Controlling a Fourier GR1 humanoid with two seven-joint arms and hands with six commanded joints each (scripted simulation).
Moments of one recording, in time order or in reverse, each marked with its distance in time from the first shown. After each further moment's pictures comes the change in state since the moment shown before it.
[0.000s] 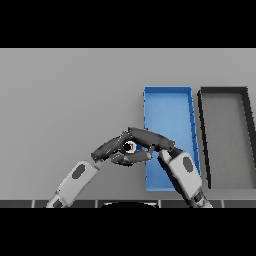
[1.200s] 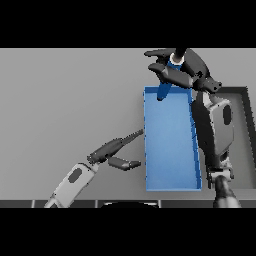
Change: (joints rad) left arm 0.042 0.036 -0.010 -0.066 -0.013 0.011 0.064; right arm -0.526 -0.282 -0.378 0.373 -0.343 -0.363 0.147
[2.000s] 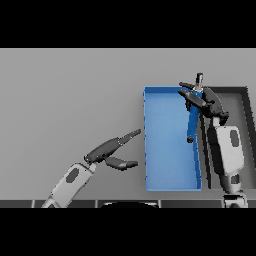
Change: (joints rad) left arm 0.009 0.026 0.009 -0.016 -0.002 -0.003 -0.002; right arm 0.442 -0.107 0.068 0.138 0.110 -0.189 0.105
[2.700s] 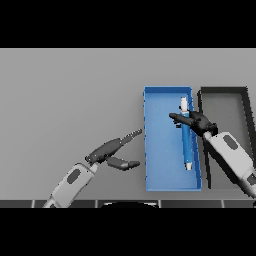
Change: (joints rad) left arm -0.002 -0.013 -0.007 -0.014 0.001 0.011 0.026; right arm -0.029 -0.342 0.643 0.038 -0.390 -0.178 0.000
